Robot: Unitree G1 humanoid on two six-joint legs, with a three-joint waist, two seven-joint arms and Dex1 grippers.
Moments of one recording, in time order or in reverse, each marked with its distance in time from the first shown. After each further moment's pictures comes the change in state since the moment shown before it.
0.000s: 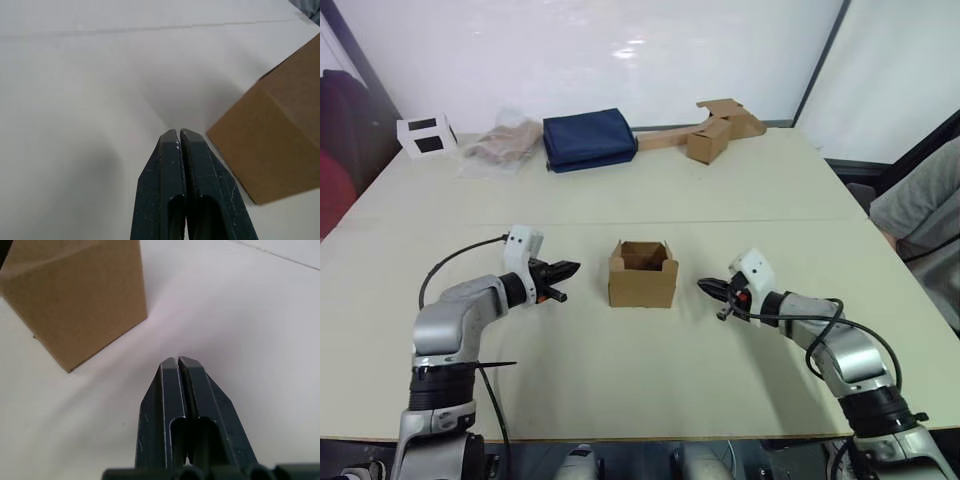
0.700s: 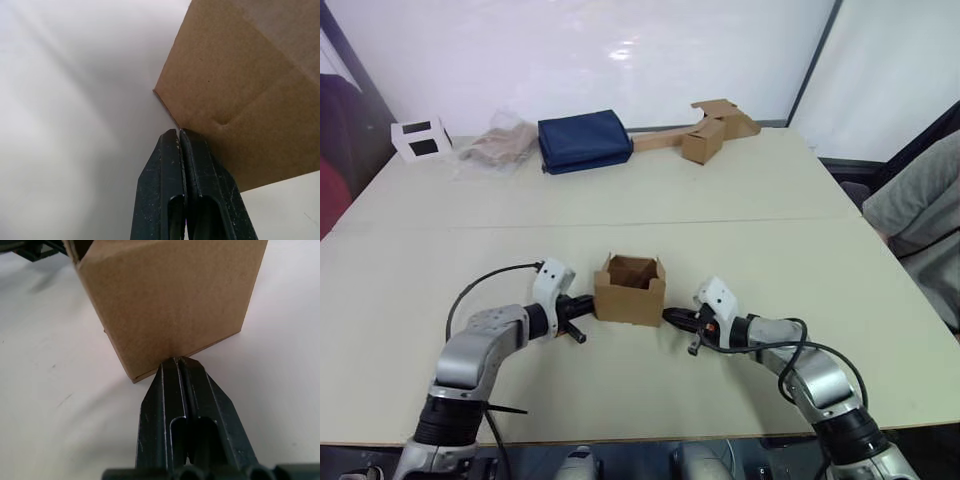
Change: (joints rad) left arm 0.139 0.063 -0.167 -0.099 -0.032 -0.004 0.009; right arm 0.100 0.053 0.116 -0.113 -0.058 -0.003 0.083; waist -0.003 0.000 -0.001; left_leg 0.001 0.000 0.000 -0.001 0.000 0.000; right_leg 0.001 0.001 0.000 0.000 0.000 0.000
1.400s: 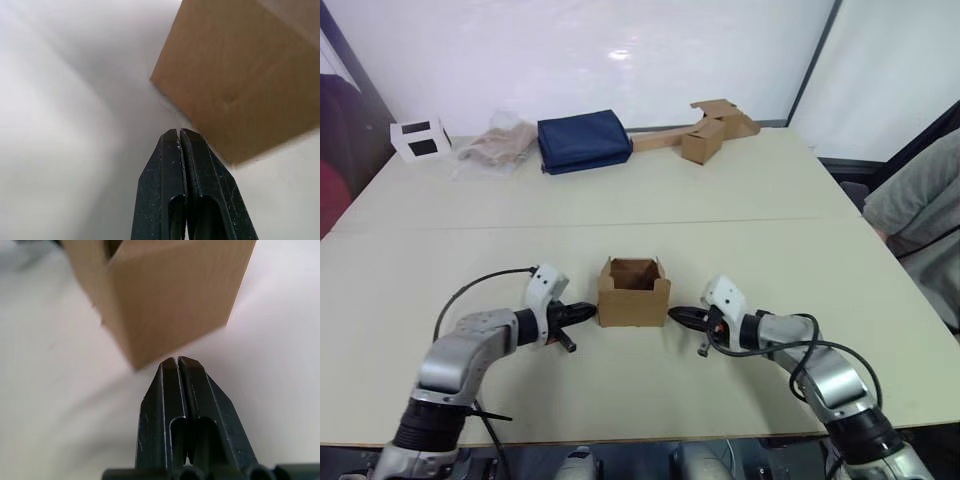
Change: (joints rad) left arm 0.026 0.179 0.011 0.027 -0.113 -0.010 -0.123; right arm 0.015 -0.096 -0.040 -0.034 -0.023 -0.039 0.050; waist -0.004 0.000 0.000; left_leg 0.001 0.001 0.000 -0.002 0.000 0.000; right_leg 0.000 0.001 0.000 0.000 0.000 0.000
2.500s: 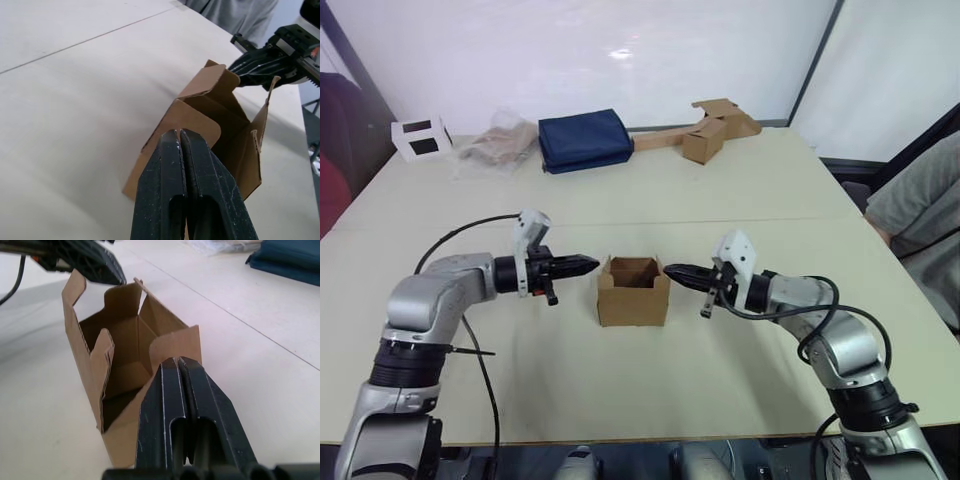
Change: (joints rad) left arm -0.288 0.036 0.006 0.110 -0.160 0.027 -0.174; right arm -0.174 0.065 -0.076 -0.075 0.125 0.088 0.015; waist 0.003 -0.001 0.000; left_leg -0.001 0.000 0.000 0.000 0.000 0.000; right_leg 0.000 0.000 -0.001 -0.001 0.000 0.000
